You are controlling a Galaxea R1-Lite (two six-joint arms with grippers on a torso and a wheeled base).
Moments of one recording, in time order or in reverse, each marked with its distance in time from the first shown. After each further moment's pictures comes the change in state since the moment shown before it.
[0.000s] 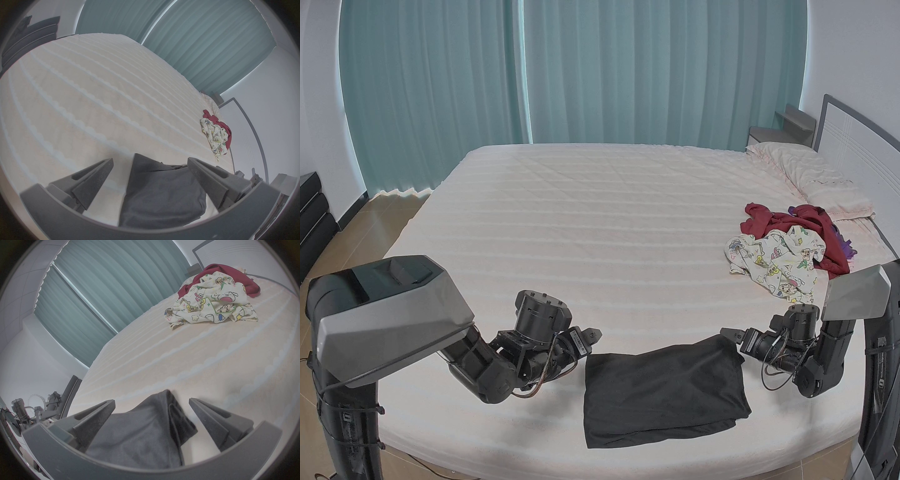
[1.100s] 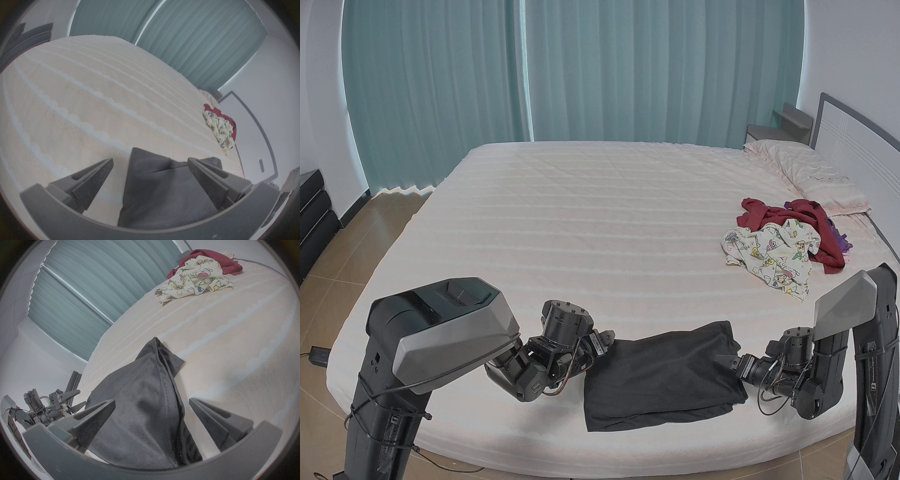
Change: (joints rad) left arm -0.002 0.240 -0.221 -0.055 0.029 0.076; right arm 0.051 0.058 0.170 -0.129 0.000 0.072
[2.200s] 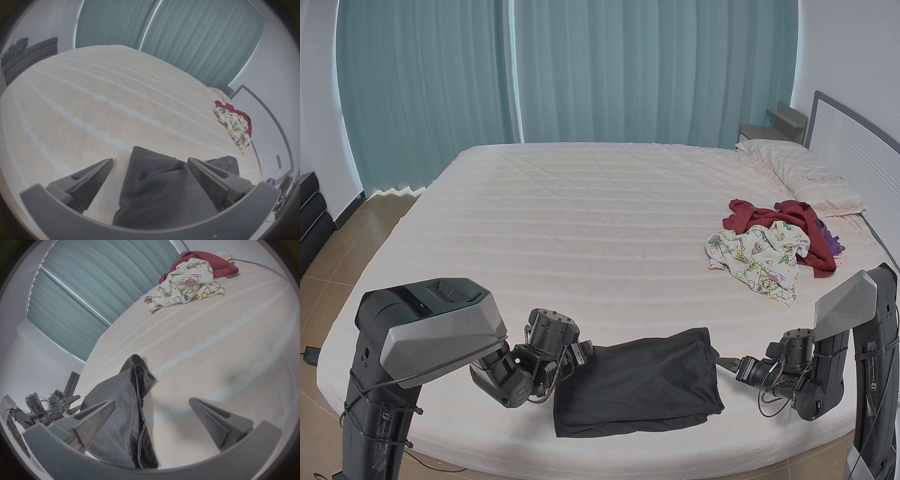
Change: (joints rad) left arm 0.031 -0.034 0.121 -0.015 0.127 0.076; right arm 0.005 -0.003 0.016 0.000 -0.008 -0.006
